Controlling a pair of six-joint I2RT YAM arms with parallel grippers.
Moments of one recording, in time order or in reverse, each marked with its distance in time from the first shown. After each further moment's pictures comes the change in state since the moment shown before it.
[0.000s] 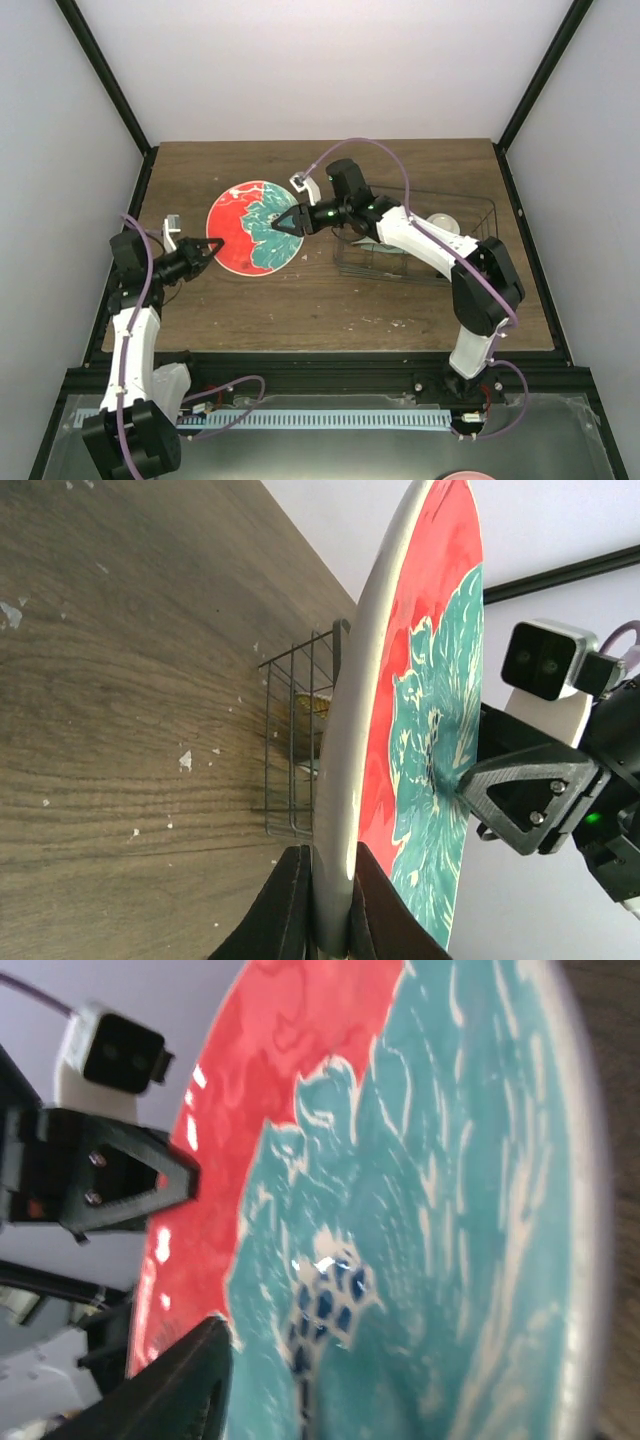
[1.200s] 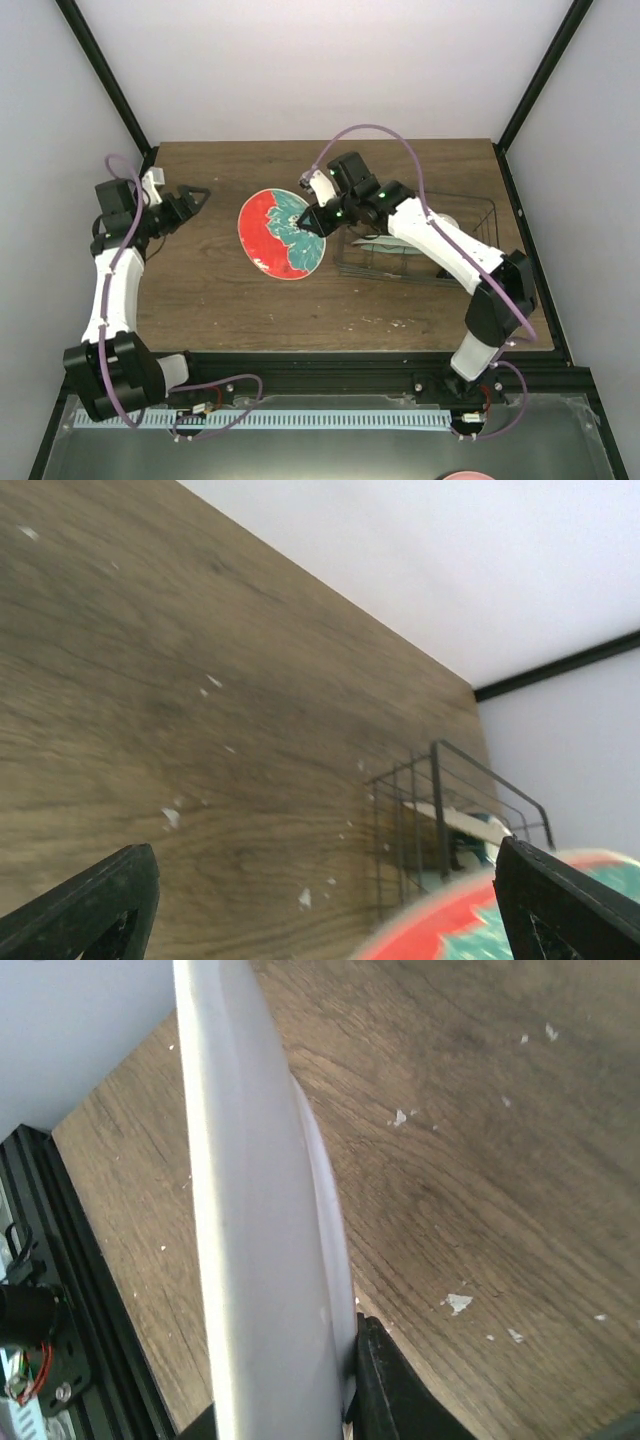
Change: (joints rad) left arm 0.004 0.354 0.383 -0.114 -0.224 0.266; right arm 0.023 -0.072 0.135 -0.446 0.329 -0.267
